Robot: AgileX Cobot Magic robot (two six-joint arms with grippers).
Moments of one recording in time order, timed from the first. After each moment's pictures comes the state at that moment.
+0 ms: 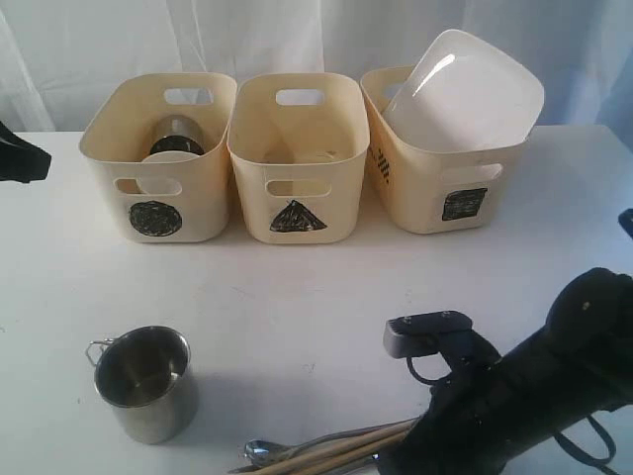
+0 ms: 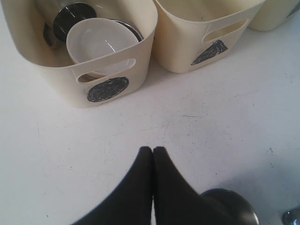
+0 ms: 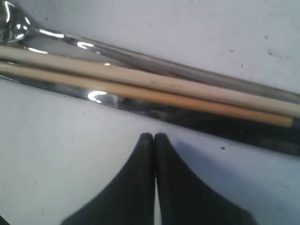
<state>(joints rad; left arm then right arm) -0.14 1.10 -0.95 -0.49 0.73 0.58 0.49 1.61 -0.53 0.91 0.50 -0.80</state>
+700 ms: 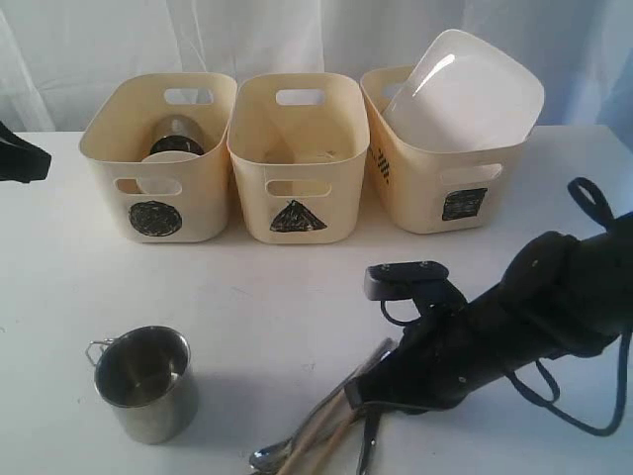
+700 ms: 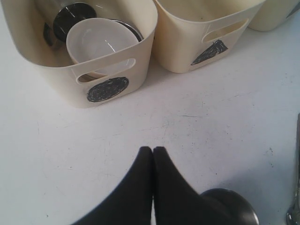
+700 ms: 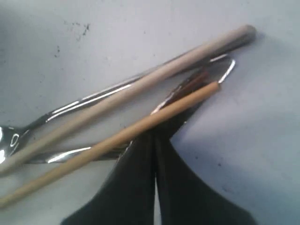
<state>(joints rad) -0.14 1.10 -0.95 -0.49 0.73 0.58 0.49 1.74 -0.68 0.95 0.38 -0.80</state>
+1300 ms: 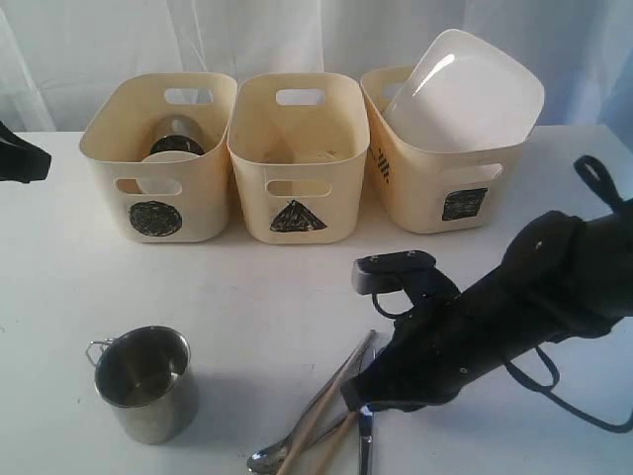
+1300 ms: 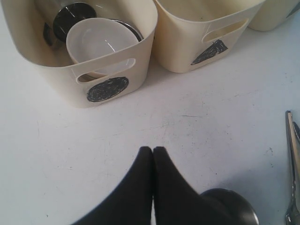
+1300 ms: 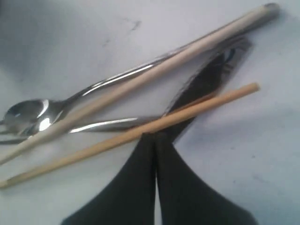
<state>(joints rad) -0.14 1.10 -0.95 -0.49 0.73 0.58 0.49 1.68 -0.72 0.91 0.51 -0.84</state>
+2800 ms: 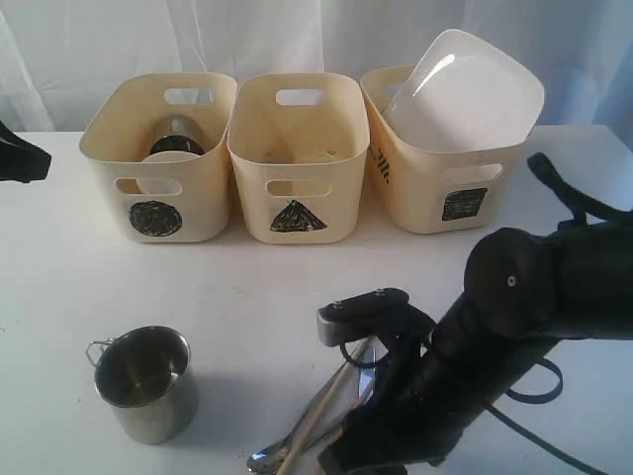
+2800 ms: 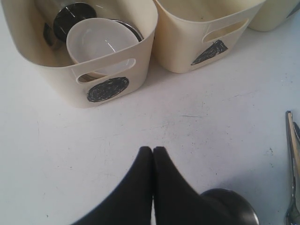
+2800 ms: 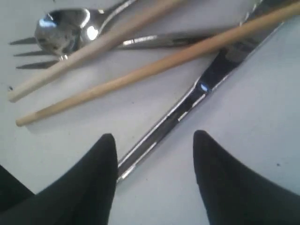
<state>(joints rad) -0.14 1.10 -0.95 -0.49 0.72 0.58 0.68 1.59 -0.73 0.55 0.63 -0.36</state>
